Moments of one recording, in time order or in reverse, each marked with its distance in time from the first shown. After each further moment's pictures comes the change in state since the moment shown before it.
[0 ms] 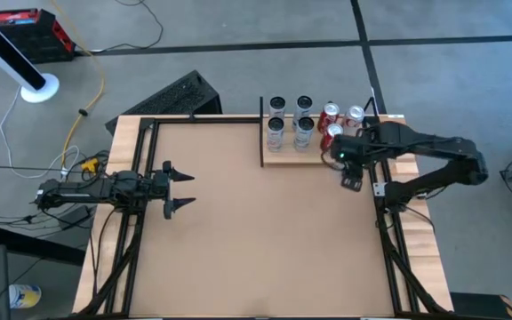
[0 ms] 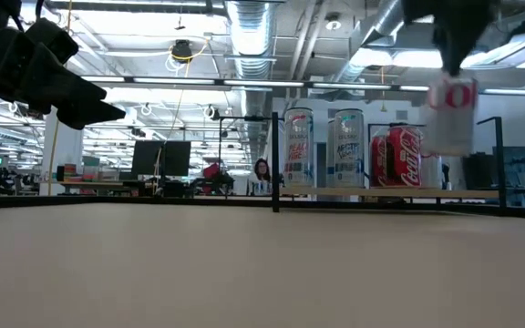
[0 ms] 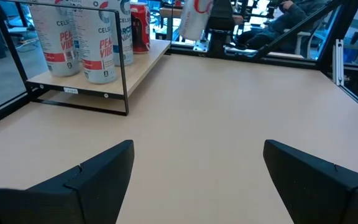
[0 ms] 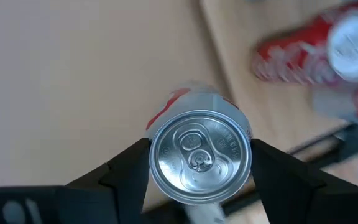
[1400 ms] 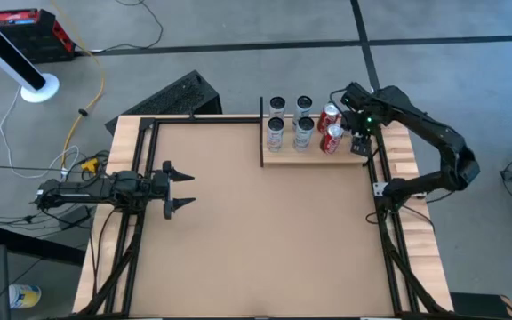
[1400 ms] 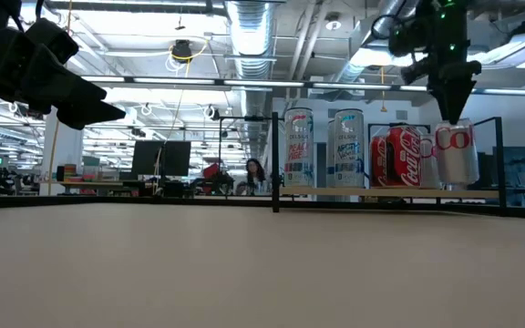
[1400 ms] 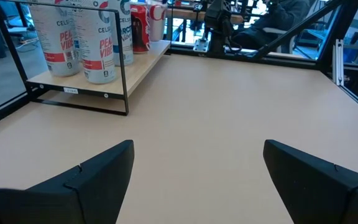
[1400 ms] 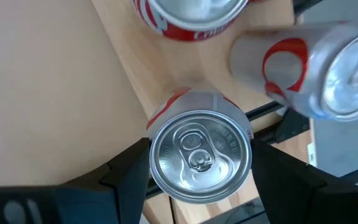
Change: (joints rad) left arm 0.000 0.000 0.000 0.000 0.000 0.000; right arm -0.754 0.046 -0.108 0.131 -0.020 -0.768
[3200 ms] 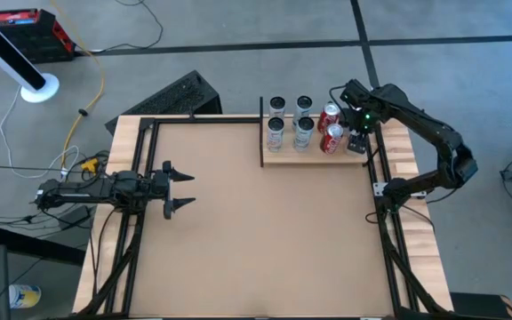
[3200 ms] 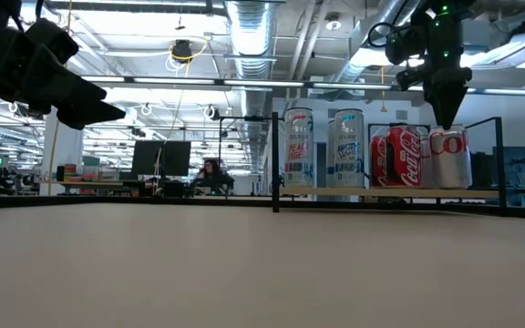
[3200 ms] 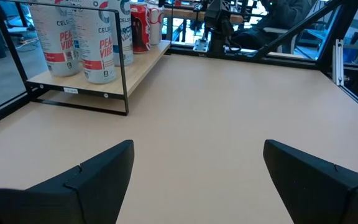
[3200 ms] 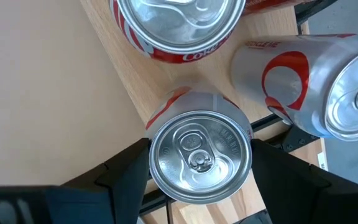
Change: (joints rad) left arm 0.000 0.000 0.000 0.000 0.000 0.000; right arm -0.043 0.046 0.000 0.045 -0.053 0.000
